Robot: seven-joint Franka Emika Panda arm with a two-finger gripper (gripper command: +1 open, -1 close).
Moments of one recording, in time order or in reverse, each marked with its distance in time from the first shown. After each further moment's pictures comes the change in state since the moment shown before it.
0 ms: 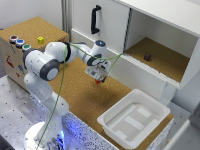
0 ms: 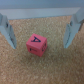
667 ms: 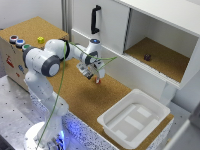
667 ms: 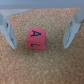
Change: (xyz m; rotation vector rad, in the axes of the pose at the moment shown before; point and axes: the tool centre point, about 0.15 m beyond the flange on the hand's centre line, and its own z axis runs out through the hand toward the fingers) arm 0.001 -0.010 0.019 0.010 -0.029 0.280
